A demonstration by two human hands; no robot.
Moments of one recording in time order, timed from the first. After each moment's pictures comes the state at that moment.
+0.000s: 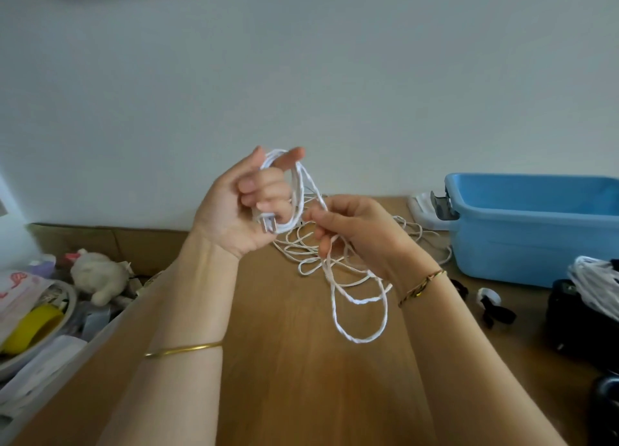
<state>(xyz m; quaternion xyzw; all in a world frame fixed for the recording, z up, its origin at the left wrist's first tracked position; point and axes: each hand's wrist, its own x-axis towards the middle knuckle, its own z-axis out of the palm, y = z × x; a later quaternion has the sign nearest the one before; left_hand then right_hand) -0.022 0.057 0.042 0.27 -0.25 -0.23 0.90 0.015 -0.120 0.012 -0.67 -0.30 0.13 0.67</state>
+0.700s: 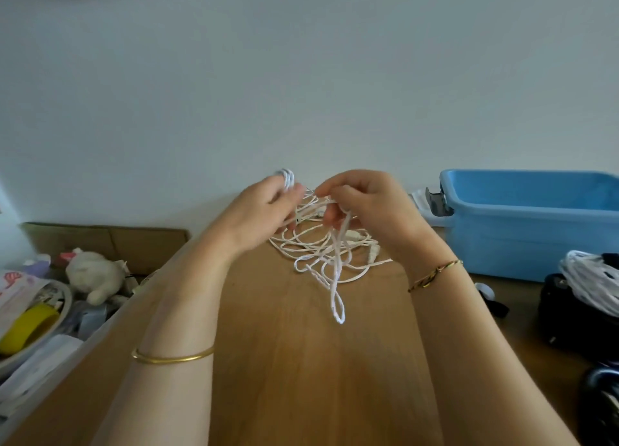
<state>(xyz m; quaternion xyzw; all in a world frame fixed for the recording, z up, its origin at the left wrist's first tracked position) -0.024 0.038 0.031 0.90 -0.06 0.19 0.38 0.009 -0.135 0.033 -0.74 -0.30 -0.03 0.60</state>
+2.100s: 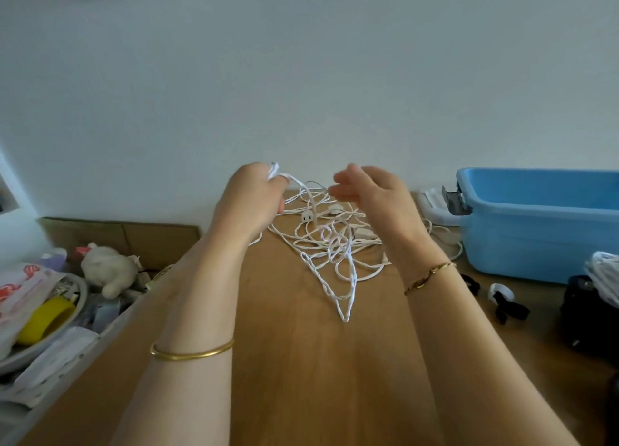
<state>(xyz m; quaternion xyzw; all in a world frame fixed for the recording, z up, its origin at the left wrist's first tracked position) -0.029 0.045 0.045 0.88 0.09 0.29 0.36 0.008 -0.114 0.029 -0.73 -0.20 -0.08 0.64</state>
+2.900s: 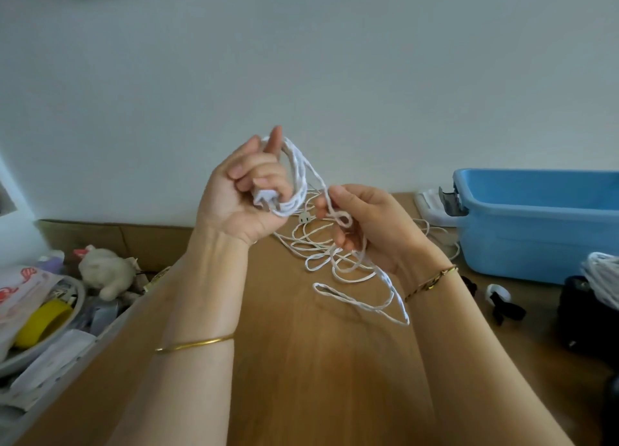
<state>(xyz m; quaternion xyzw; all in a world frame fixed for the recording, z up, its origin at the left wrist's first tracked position) -0.029 0.057 0.050 0.18 -0.20 -0.17 0.95 0.016 -0.120 0.013 -0.59 -0.30 0.14 0.74</state>
